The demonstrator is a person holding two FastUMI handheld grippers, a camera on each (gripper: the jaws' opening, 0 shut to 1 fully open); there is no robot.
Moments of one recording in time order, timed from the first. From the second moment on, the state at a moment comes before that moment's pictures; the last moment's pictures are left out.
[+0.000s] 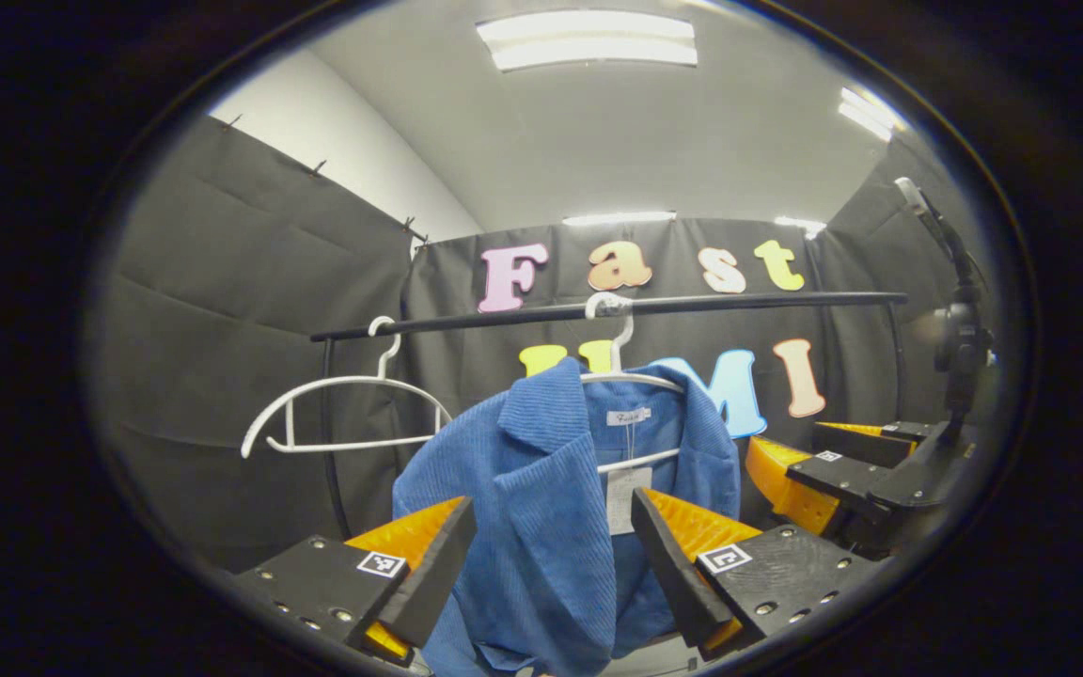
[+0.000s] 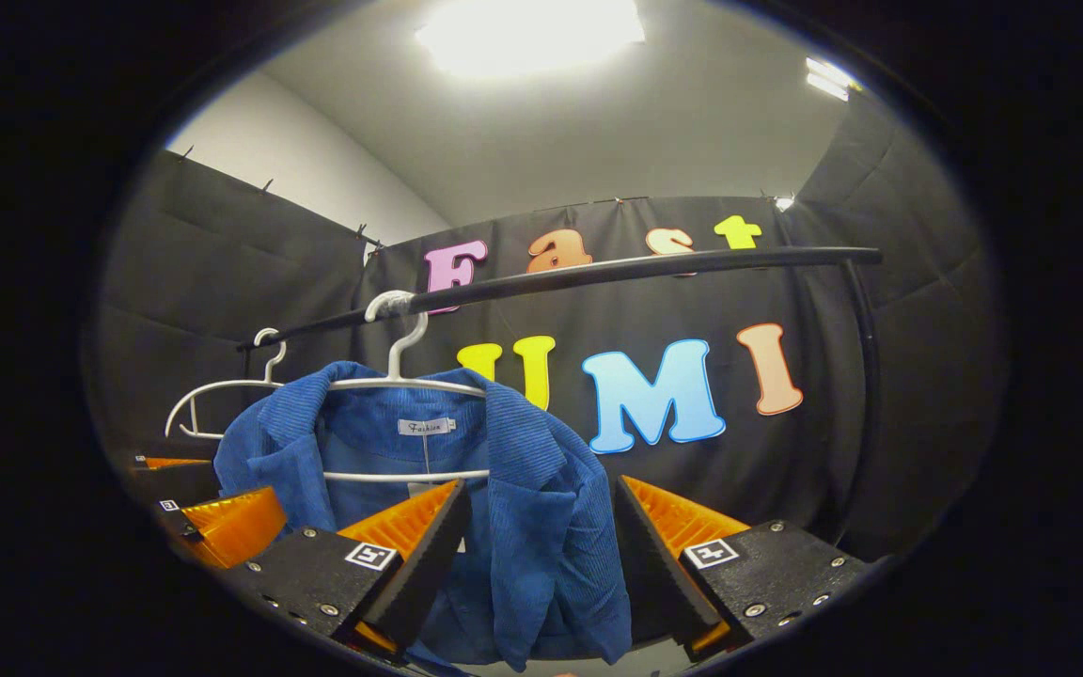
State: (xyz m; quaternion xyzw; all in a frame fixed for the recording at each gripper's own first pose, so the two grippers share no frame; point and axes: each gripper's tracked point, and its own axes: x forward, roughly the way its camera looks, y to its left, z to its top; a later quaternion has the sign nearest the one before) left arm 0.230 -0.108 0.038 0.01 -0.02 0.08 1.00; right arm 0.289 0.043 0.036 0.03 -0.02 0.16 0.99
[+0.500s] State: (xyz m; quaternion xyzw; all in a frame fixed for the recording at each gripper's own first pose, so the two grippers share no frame) left arm 0.270 -0.110 -0.030 0.04 0.04 0.12 0.99; right arm 0.335 0.075 -0.035 0.03 0.05 0.20 0.98
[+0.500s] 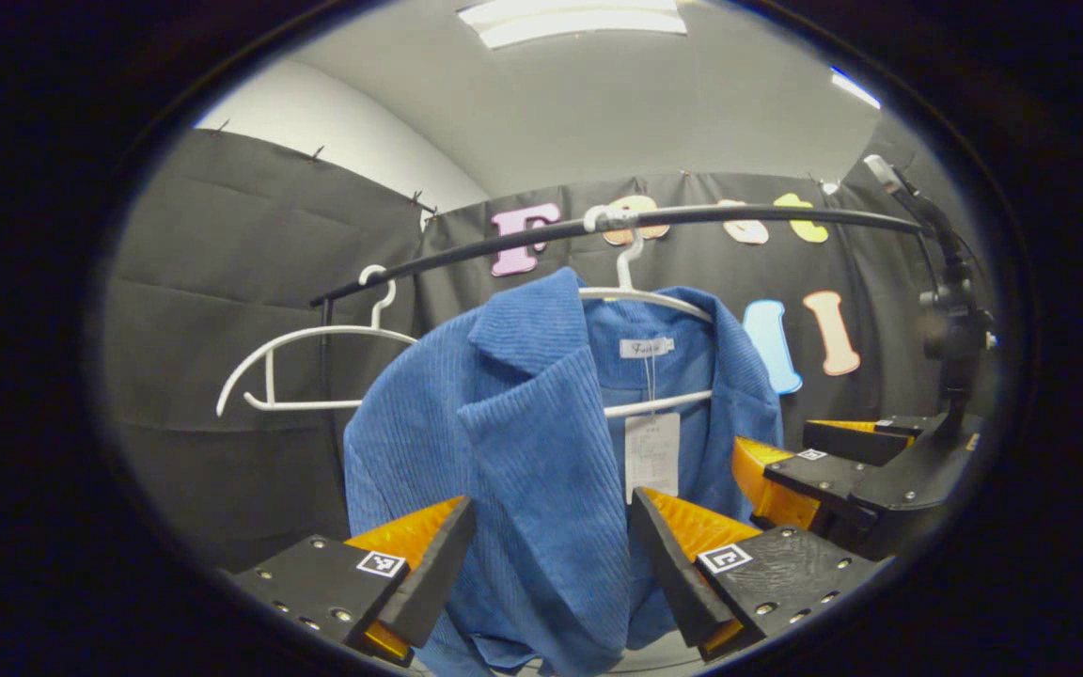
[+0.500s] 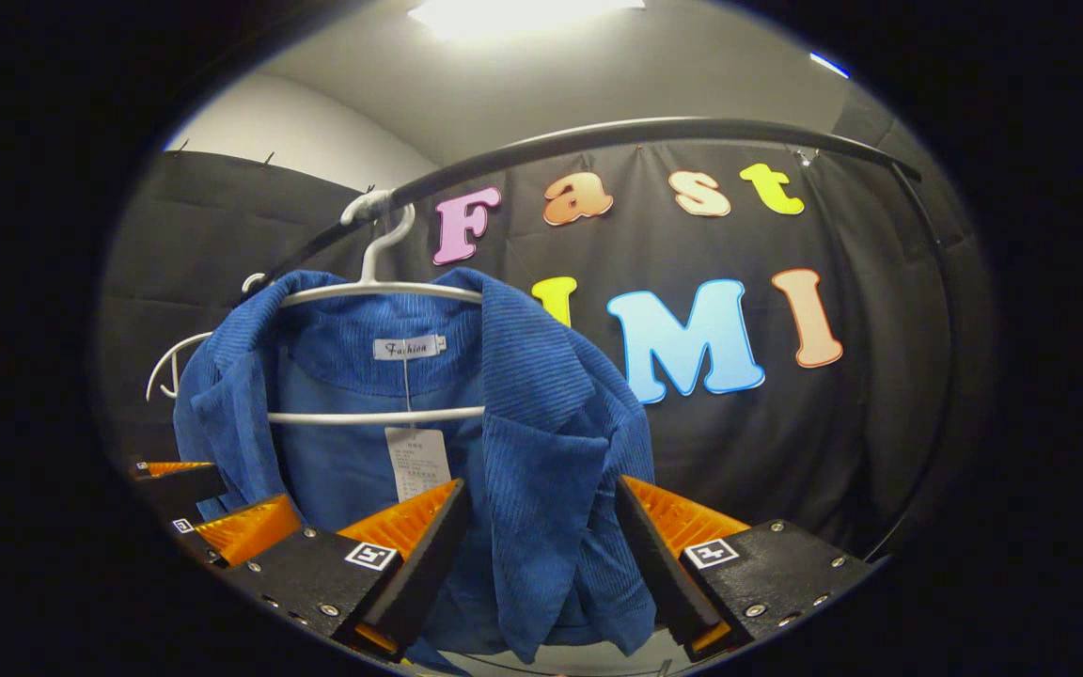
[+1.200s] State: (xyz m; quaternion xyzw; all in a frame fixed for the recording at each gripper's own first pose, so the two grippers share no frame) left arm 0.277 -0.101 -0.076 0.08 0.06 0.18 0.98; right arm 0.362 0.097 -0.088 0.05 0.11 0.22 0.97
